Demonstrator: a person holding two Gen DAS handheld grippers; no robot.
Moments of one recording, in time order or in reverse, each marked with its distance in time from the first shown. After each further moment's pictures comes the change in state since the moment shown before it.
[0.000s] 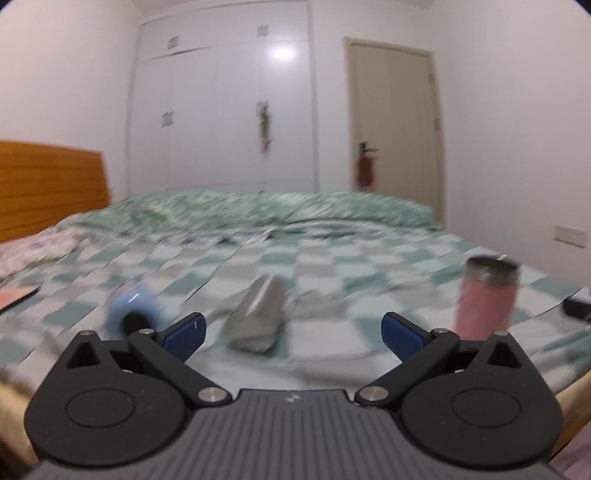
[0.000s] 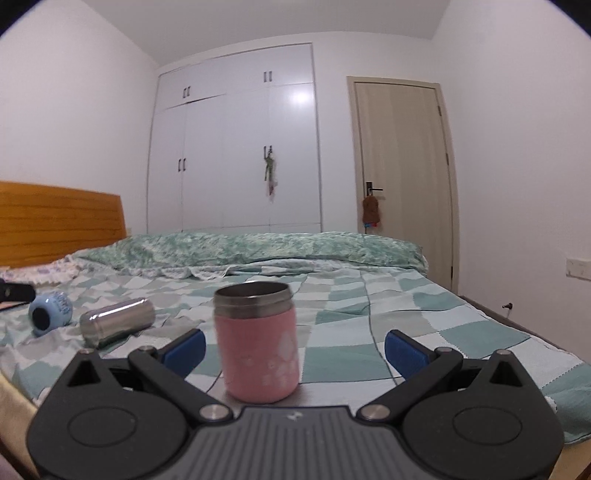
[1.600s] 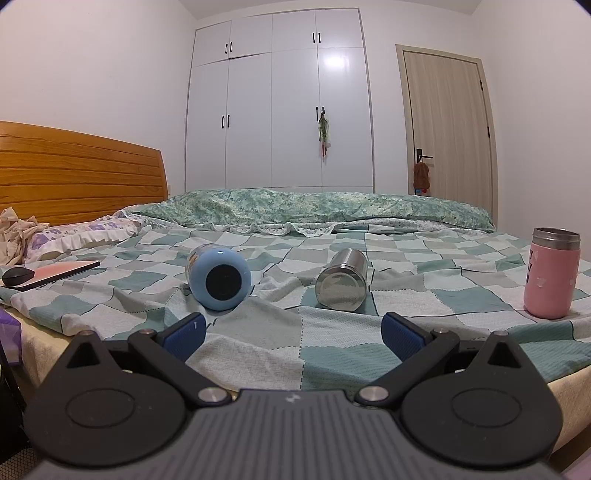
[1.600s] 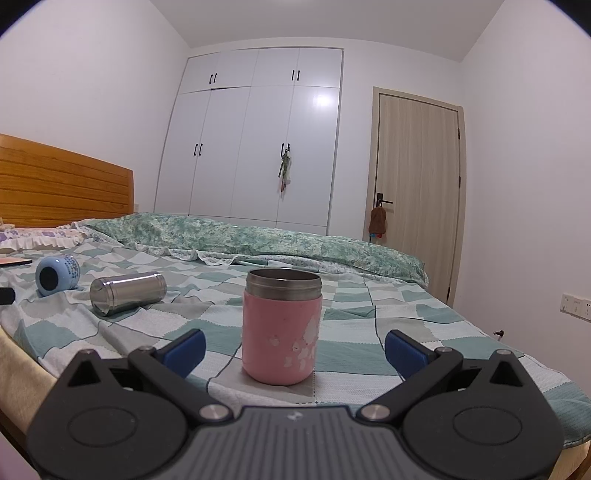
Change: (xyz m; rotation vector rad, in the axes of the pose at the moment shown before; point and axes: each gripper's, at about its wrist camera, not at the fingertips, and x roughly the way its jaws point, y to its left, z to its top) left arm -0.018 0.048 -0.055 -0.036 -0.043 0.164; right arm -0.021 0.030 -0.010 -0.118 -0.008 -0.018
